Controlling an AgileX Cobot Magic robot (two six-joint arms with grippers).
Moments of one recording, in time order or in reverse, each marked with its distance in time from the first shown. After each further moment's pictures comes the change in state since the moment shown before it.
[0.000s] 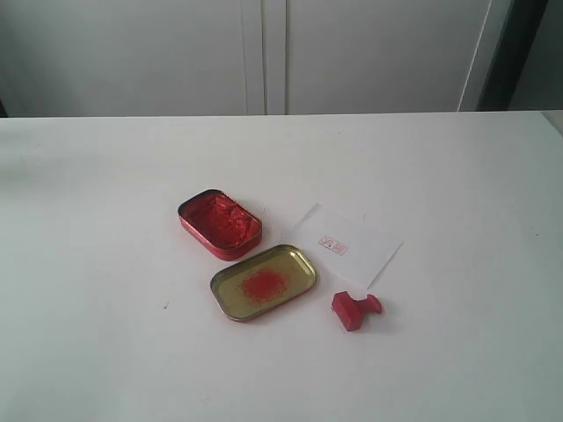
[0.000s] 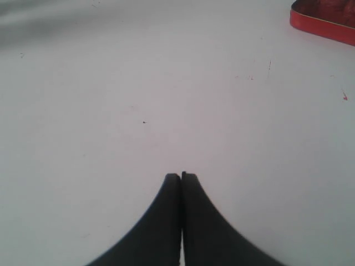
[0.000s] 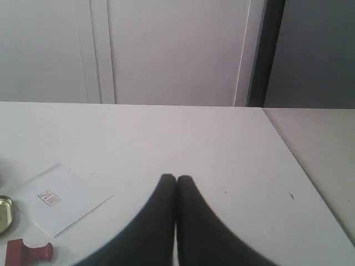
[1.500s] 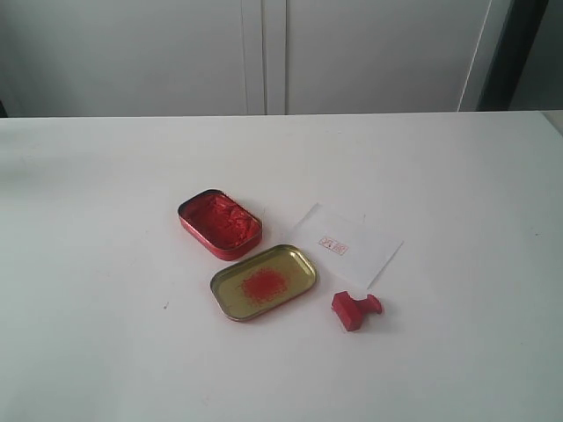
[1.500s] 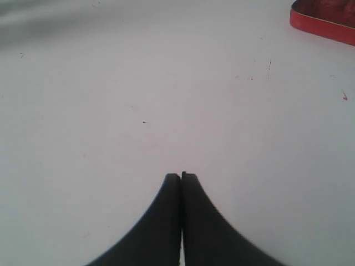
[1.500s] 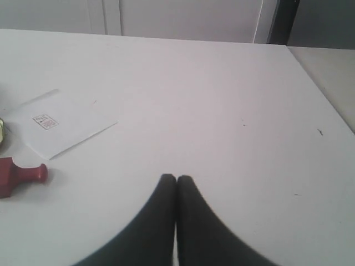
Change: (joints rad) left arm 0.000 0.000 0.000 0.000 0.000 0.000; right arm 0.042 0.000 0.262 -0.015 -0.111 0.000
